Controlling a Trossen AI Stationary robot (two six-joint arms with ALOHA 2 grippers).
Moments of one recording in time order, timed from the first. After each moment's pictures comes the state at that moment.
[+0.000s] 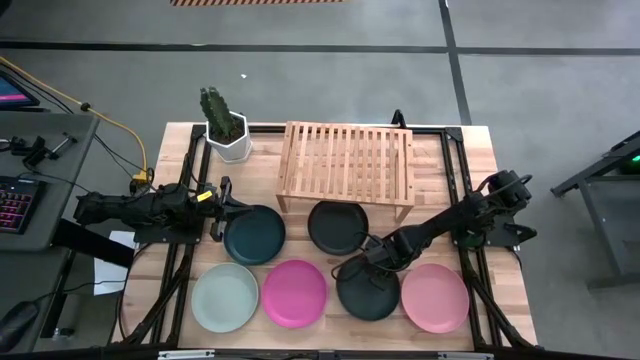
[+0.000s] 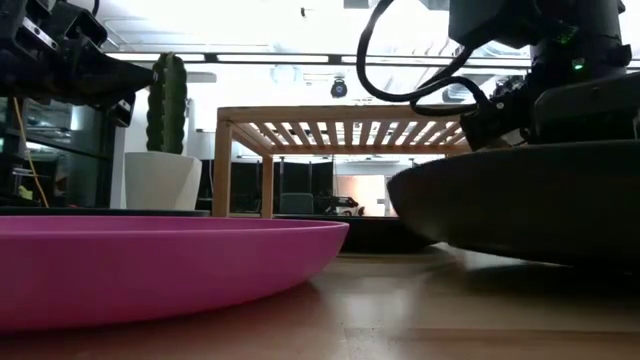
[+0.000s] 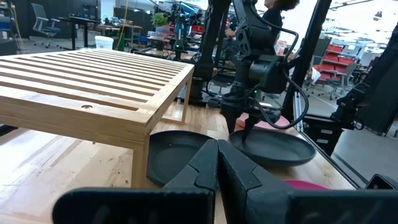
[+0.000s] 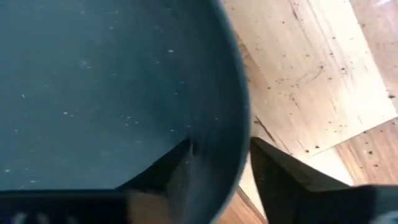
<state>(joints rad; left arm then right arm) -0.03 0.01 0.01 0.01 -0.04 -0.15 0.40 1.74 0.97 -0.68 -0.10 1.01</state>
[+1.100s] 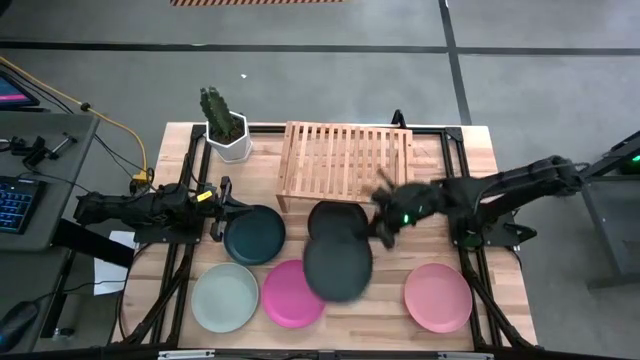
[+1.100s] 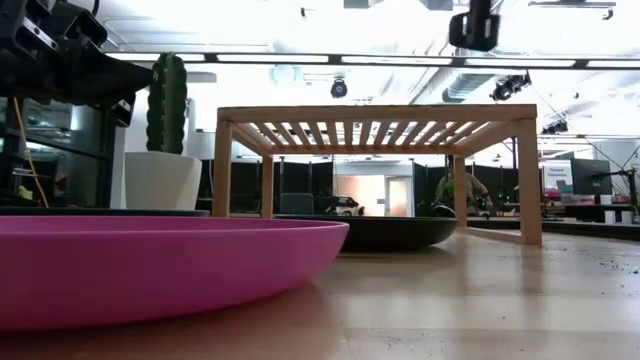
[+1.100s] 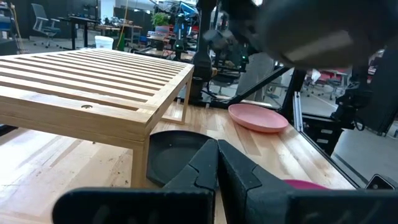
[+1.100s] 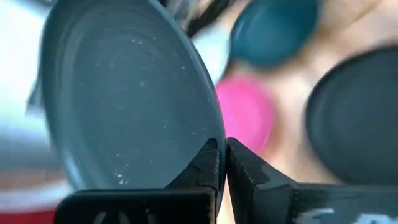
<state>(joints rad) -0.03 0.01 0.01 0.01 -0.04 -0.15 0.15 1.17 0.97 -0.26 -0.10 0.89</state>
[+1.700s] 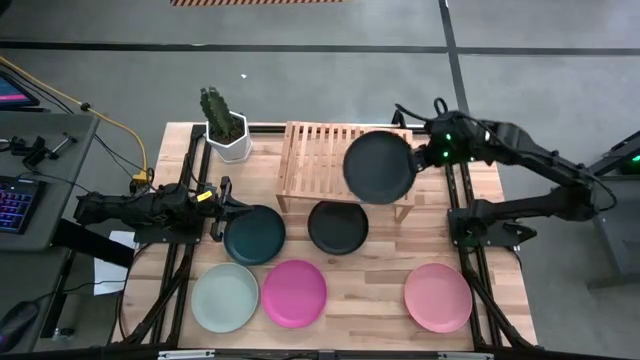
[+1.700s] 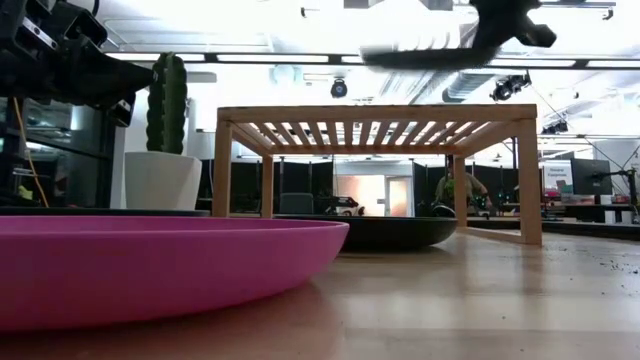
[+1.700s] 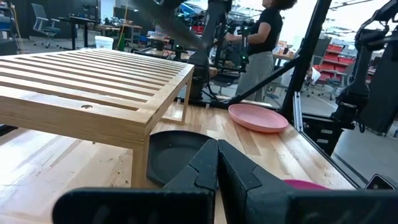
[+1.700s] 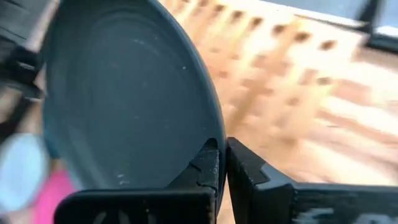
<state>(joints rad) -0.03 0.01 0.01 0.01 -0.04 -0.15 -0.39 1.04 1.31 -1.16 0.10 0.71</state>
